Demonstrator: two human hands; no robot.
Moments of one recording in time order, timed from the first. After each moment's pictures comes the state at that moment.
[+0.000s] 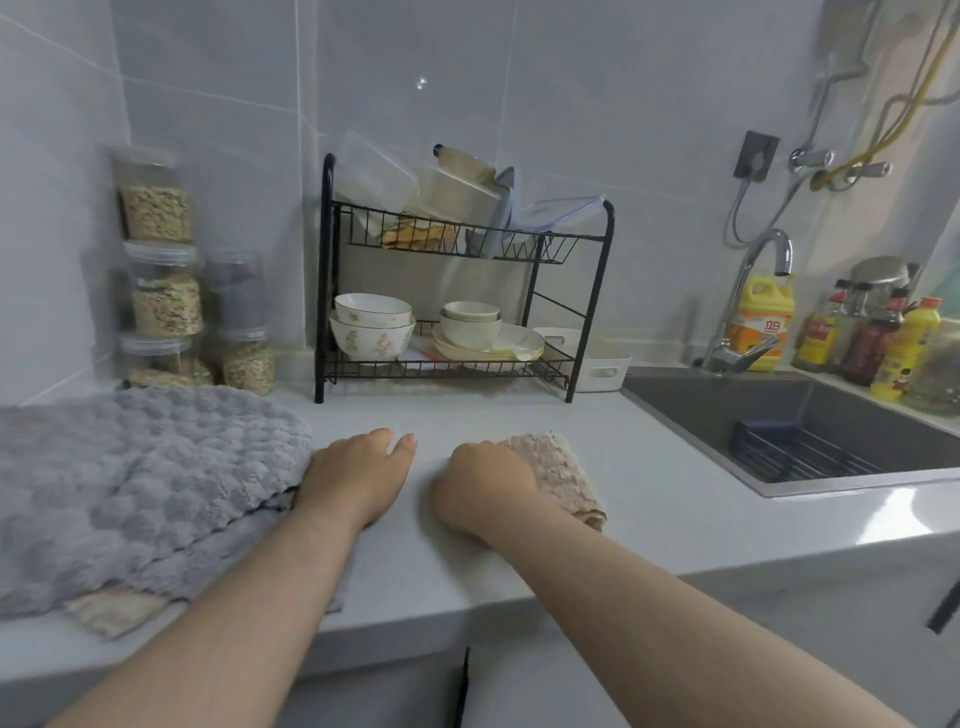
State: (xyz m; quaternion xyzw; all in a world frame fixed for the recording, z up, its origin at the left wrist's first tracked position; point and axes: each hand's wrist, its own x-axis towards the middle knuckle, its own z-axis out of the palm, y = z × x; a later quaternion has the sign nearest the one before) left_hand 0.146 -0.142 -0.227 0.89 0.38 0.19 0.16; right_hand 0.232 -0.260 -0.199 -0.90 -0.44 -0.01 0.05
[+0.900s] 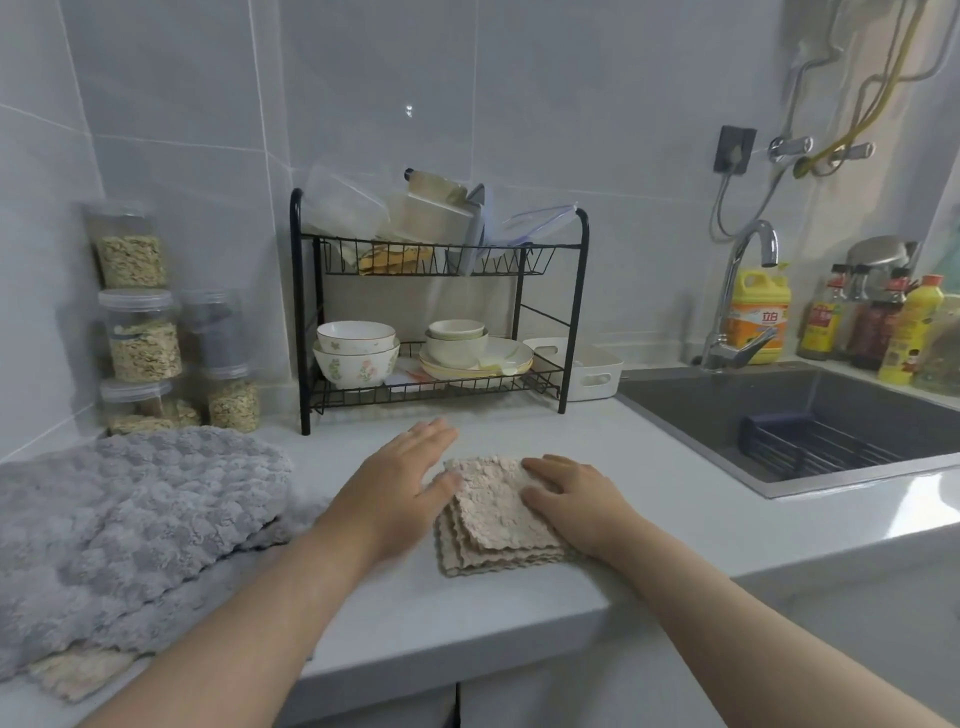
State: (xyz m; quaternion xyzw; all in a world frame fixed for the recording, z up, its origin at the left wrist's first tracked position) left_hand 0.163 -0.180 -0.208 0.94 0.14 0.26 0.17; right_hand 0.323 -0.340 -0.211 -0.87 -0.43 0.01 0.24
